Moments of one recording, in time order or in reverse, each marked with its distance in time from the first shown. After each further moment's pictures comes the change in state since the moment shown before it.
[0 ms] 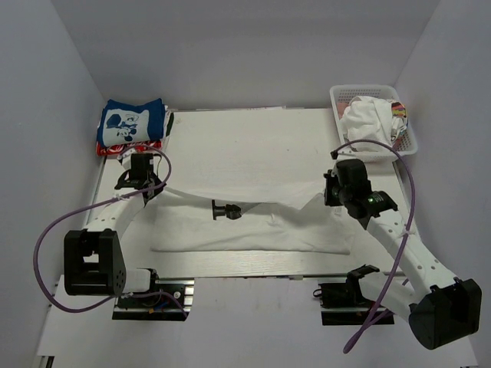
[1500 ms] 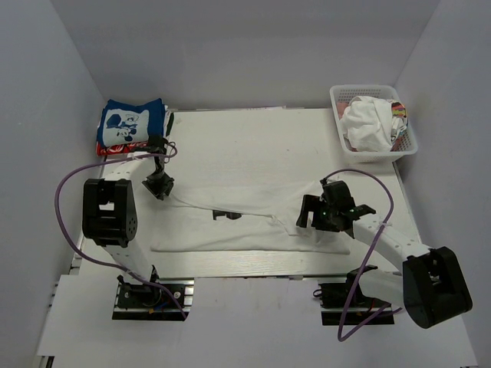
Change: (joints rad) left arm -0.043 0.404 0.391 -0.490 -0.015 -0.253; right arm 0.024 0.134 -0.307 0.177 -0.237 0.267
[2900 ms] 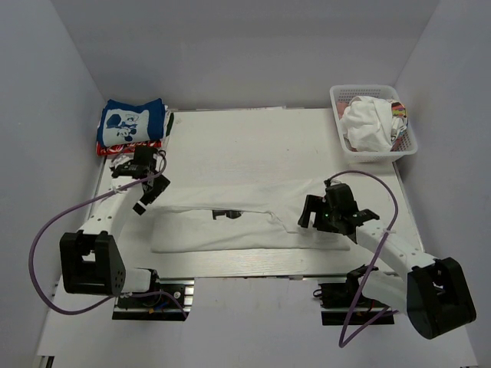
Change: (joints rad) left arm -0.010 -0.402 -0.214 -0.048 -0.121 -0.068; right arm 0.000 -0.066 -0.039 0.028 0.034 0.031
